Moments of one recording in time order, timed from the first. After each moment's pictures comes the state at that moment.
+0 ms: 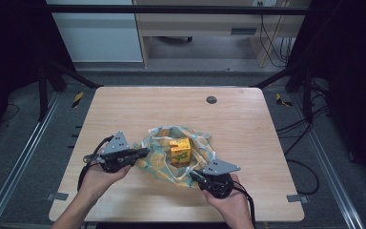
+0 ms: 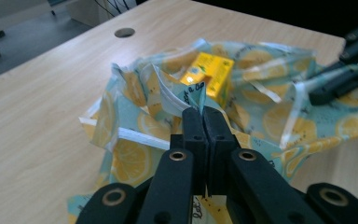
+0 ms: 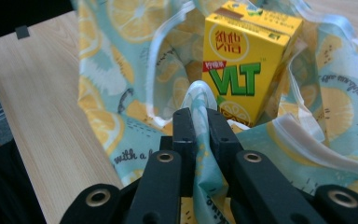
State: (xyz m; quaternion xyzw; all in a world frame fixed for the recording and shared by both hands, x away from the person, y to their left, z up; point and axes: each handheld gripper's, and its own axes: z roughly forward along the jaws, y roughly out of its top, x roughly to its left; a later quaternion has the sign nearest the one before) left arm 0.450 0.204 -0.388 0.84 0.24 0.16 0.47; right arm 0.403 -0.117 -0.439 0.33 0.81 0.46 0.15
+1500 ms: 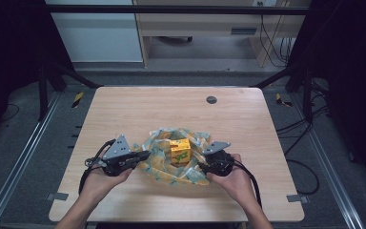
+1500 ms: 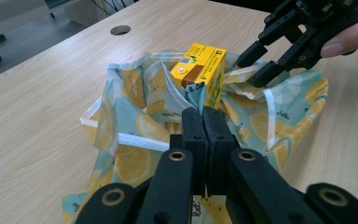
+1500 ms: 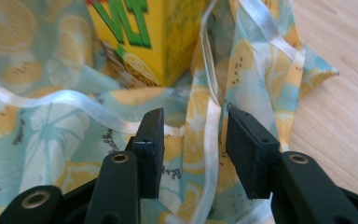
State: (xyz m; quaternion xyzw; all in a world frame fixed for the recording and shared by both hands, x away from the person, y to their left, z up) left arm 0.447 0.200 -0.391 0.84 0.23 0.17 0.47; right arm 0.475 -0.129 -0.458 0.34 0.87 0.32 0.17
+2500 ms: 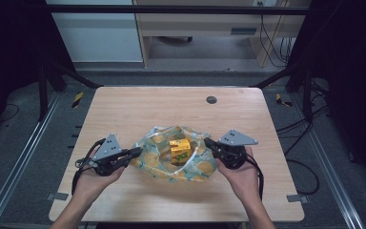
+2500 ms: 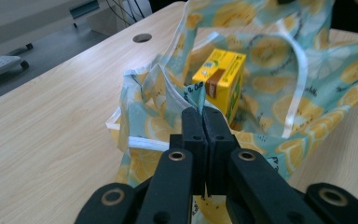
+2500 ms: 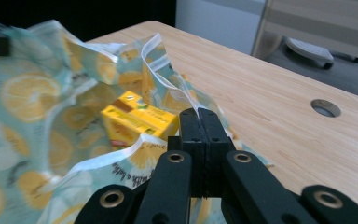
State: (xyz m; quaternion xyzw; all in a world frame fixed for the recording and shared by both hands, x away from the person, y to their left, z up) left arm 0.442 0.220 -0.387 0.83 0.24 0.21 0.47; right arm 0.450 -0.148 -0.389 0.34 0.76 0.49 0.24
